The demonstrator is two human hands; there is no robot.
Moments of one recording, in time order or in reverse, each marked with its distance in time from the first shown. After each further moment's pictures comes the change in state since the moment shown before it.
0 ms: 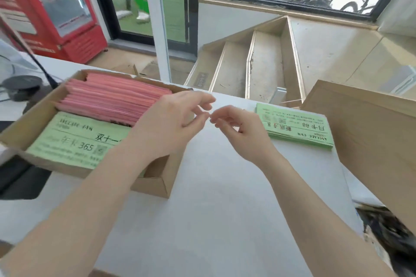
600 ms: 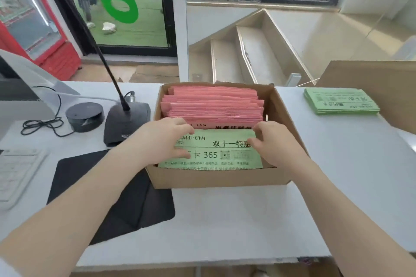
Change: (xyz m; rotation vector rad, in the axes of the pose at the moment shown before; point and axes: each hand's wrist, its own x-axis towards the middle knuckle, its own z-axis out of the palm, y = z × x) left_hand -0.068 -0.225 -0.164 0.507 -0.665 0.111; right_hand 0.033 -0.102 0.192 -0.683 0.000 0.571
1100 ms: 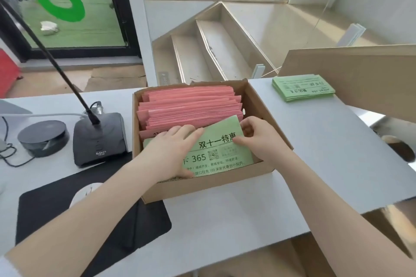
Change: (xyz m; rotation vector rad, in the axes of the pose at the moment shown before) left_hand 0.029 0.014 0.025 0.083 0.020 0.204; right_hand -0.006 0.000 0.006 0.543 0.061 0.229
